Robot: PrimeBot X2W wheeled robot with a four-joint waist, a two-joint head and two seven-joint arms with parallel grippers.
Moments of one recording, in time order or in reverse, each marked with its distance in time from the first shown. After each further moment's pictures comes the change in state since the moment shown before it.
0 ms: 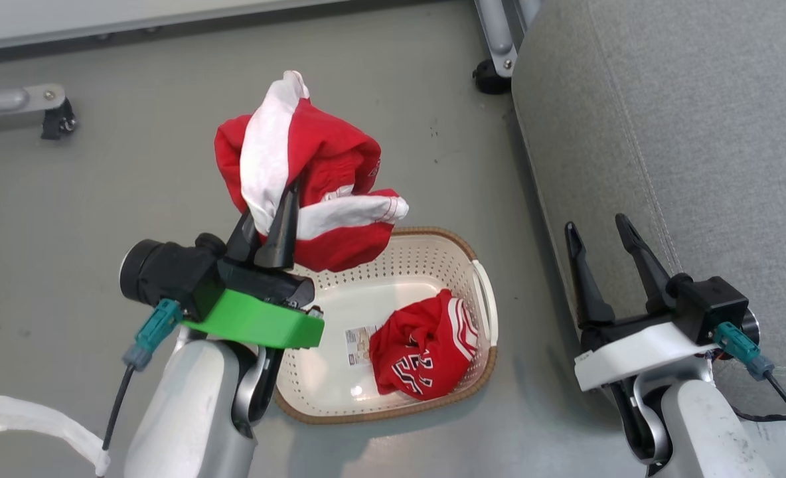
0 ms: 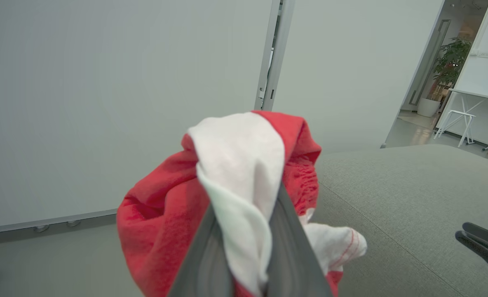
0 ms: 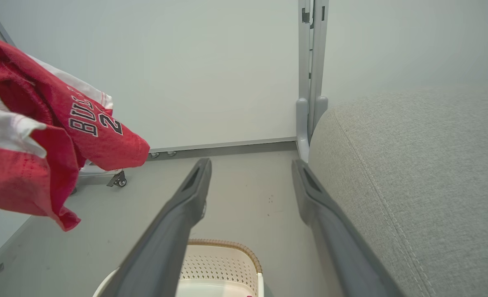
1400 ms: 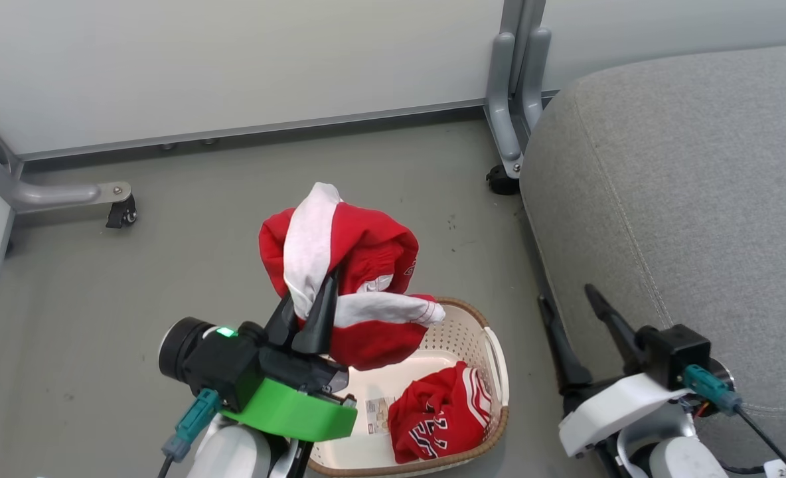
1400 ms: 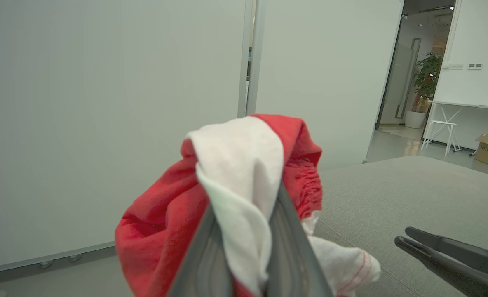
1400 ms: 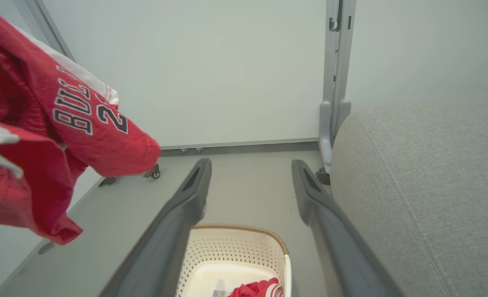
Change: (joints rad) left arm 0.227 0.004 -0.087 -0.165 0.027 0.037 0.012; right arm 0.155 -0.001 0.053 -0.070 0.018 0.000 0.138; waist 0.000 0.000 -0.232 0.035
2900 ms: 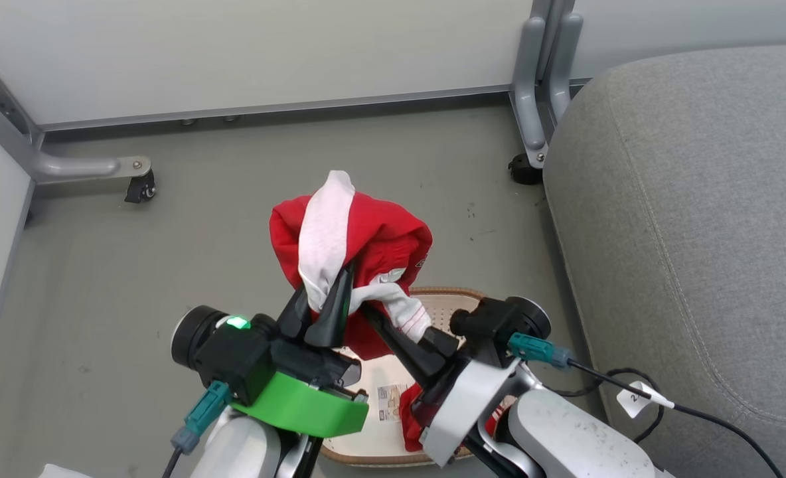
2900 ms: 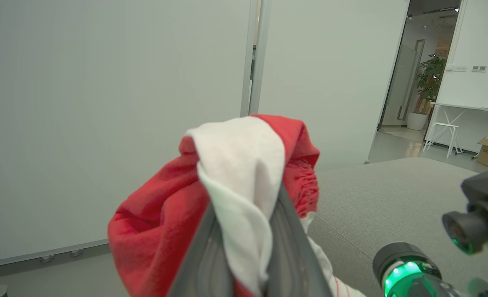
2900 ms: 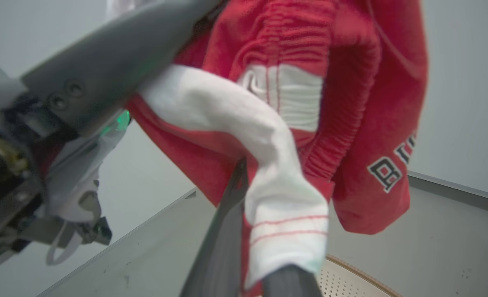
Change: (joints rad) left arm -0.035 0.007 -0.041 0.004 -0.023 0.003 -0.005; right arm -0.399 -0.072 0.644 0.202 0.281 0.000 -0.099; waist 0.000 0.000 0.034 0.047
